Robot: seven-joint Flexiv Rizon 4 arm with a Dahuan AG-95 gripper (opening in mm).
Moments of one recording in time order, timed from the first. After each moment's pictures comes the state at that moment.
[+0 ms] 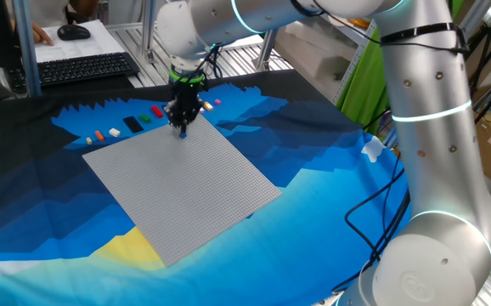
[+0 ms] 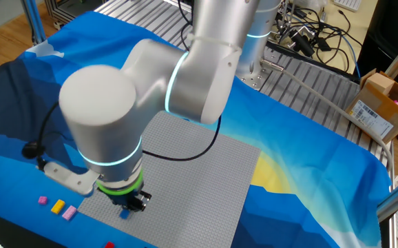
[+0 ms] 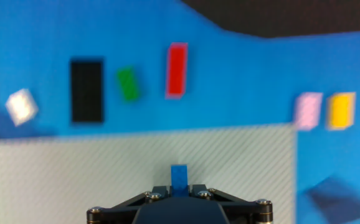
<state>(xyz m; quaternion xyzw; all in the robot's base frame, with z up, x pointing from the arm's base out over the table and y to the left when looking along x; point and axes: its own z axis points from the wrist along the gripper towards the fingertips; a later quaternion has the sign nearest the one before) 0.693 -0.004 0.012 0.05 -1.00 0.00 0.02</state>
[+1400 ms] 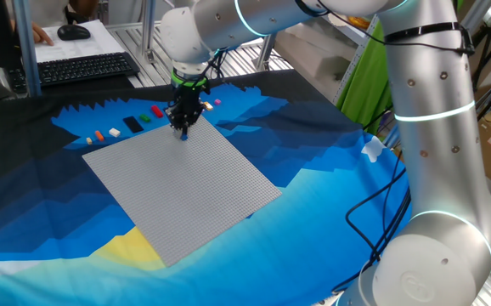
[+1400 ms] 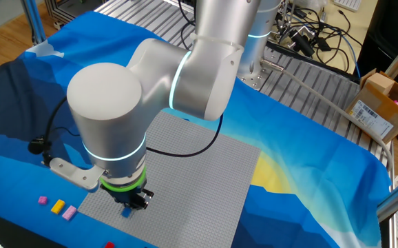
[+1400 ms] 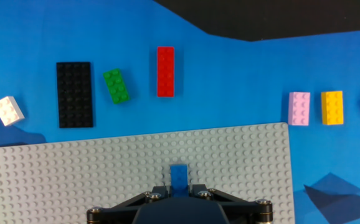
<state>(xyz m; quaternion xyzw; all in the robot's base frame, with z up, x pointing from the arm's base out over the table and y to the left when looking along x) 0.686 -0.002 0.009 0.05 -1.00 0.00 0.02</state>
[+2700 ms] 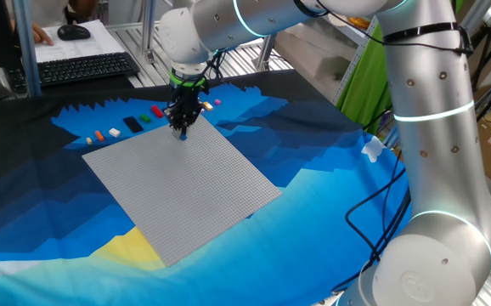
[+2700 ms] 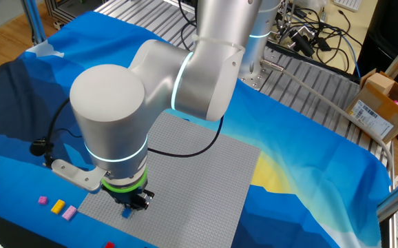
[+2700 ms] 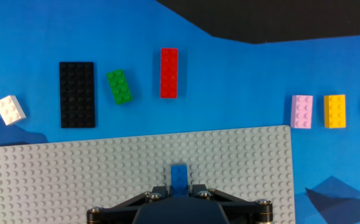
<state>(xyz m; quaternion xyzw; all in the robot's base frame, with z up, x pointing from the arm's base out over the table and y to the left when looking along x) 0.688 -0.002 0.008 0.06 -1.00 0.01 0.02</state>
